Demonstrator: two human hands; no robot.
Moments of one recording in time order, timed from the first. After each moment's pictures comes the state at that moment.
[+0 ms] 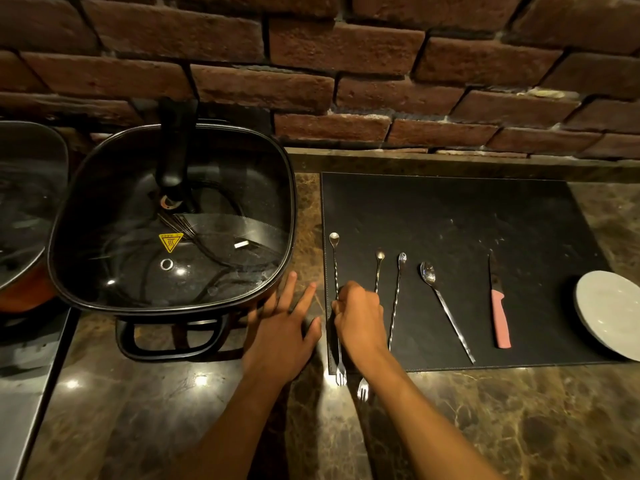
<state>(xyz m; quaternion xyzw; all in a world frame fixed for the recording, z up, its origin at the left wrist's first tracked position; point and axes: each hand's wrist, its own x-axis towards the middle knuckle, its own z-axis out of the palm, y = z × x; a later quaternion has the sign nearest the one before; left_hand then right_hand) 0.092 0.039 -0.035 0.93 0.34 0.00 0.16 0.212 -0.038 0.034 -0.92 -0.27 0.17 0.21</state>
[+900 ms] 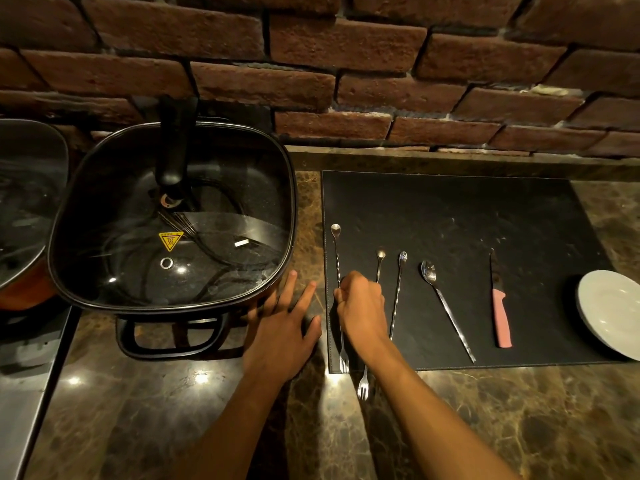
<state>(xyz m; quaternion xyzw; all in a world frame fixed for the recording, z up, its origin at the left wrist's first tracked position) 0.091 0.042 -0.035 0.92 0.34 -0.01 0.19 0.224 -0.030 0.038 -0.92 -0.27 0.17 0.23</state>
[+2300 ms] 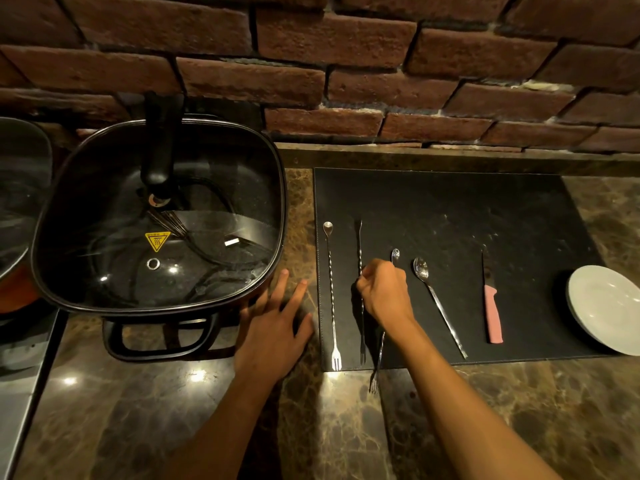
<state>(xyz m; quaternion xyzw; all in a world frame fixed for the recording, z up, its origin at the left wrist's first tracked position) 0.092 0.042 -0.029 0.92 0.34 -0.03 0.19 0.271 -0.049 0.050 -0.92 -0.20 0.23 0.24</state>
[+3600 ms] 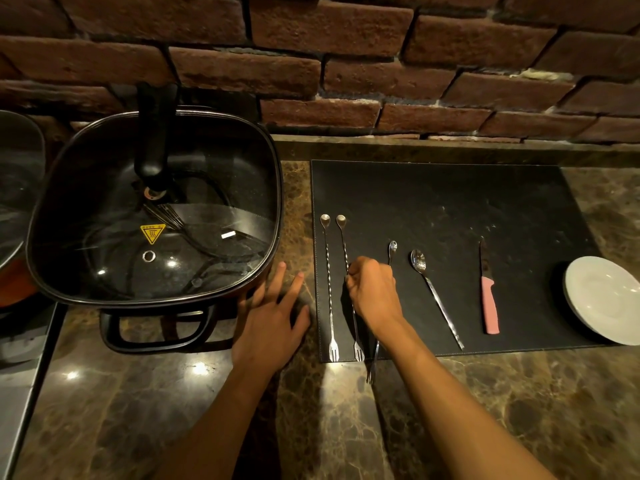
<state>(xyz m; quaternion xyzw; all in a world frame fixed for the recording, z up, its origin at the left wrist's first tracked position) 0.090 0.043 -0.032 0.92 0.34 -0.02 0.19 0.257 -0.050 0.048 -0.91 -0.28 0.19 0.22</state>
